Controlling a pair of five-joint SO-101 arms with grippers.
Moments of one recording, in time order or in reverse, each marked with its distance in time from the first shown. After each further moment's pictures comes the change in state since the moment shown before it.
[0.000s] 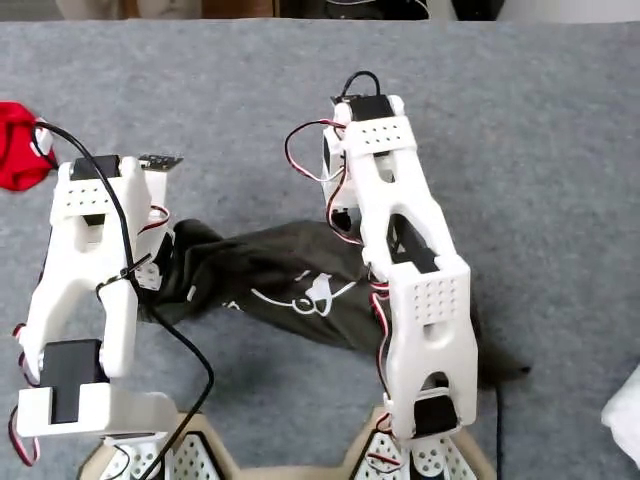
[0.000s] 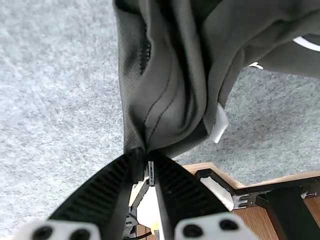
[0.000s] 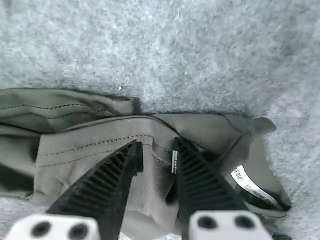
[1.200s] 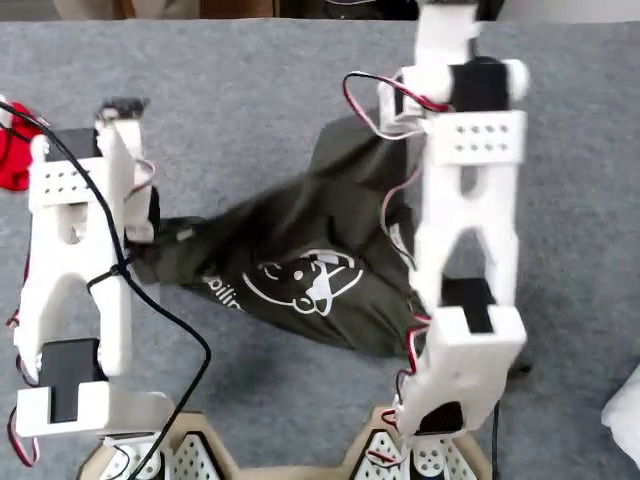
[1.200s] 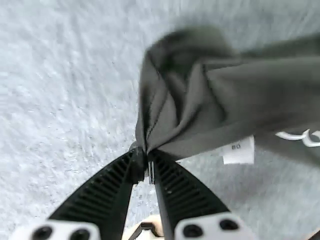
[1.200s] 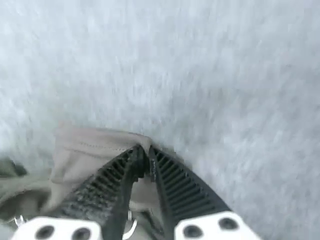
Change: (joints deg) left arm -1.1 0.0 -21.3 0.4 10.2; right arm 9.3 -26.5 -19.5 0.4 5.2
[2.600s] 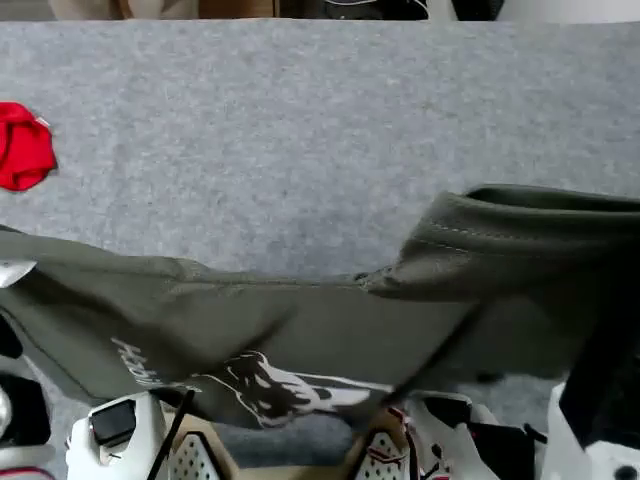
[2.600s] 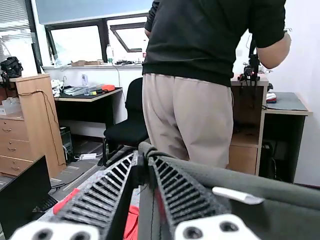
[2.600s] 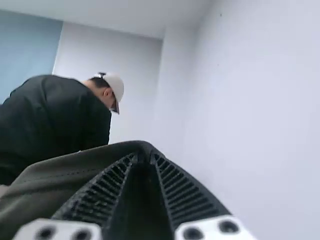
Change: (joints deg) left arm -15.4 -42.5 -48.5 3.3 2.1; right arm 9.4 -41.3 -39.3 -9.1 5.9
